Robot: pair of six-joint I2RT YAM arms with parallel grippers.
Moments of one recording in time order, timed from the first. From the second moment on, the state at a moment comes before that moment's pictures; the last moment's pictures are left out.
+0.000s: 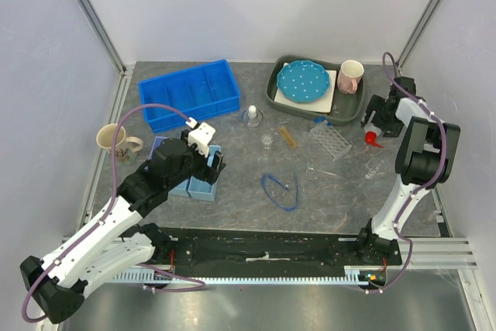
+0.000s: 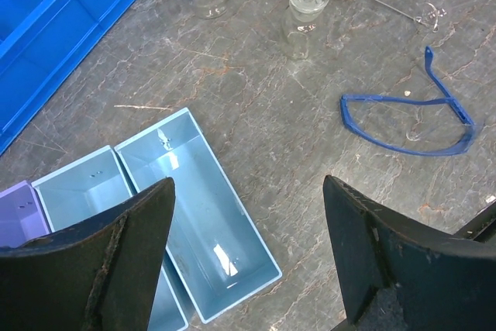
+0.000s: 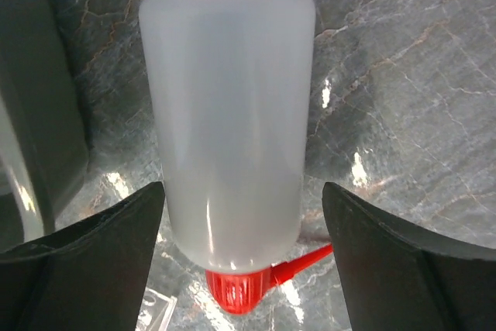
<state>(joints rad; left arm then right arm) -0.68 0.77 0.73 -0.42 -0.05 0.00 -0.28 1.94 1.37 -0.51 -0.02 0.22</state>
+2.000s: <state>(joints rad) -0.93 1.56 0.90 0.80 -0.03 -0.81 0.06 1.23 0.92 -0.37 -1.20 -0.15</state>
